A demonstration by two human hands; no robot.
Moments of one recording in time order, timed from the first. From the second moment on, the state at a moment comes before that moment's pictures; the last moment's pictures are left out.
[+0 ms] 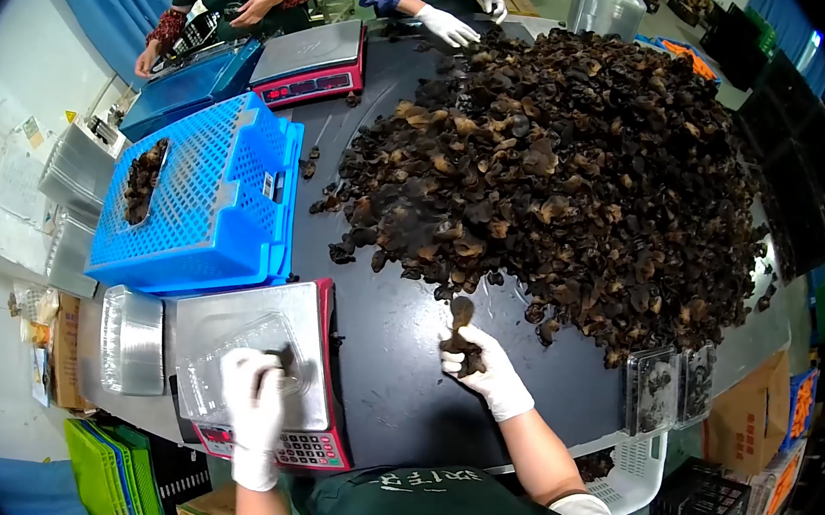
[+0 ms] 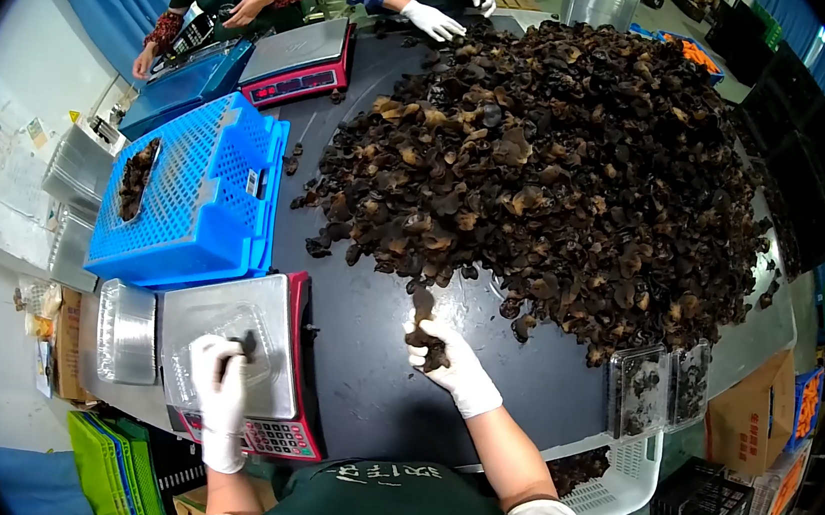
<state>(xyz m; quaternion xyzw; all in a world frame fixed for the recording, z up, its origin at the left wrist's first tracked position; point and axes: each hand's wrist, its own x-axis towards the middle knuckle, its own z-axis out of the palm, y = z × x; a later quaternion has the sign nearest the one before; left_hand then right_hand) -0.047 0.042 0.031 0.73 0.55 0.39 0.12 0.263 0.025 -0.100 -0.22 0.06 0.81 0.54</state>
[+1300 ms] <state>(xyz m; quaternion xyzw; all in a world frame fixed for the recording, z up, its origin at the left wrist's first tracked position) -0.018 0.009 0.012 0.76 0.48 0.41 0.17 0.251 0.073 -0.135 -0.68 -0.67 0.07 0.29</state>
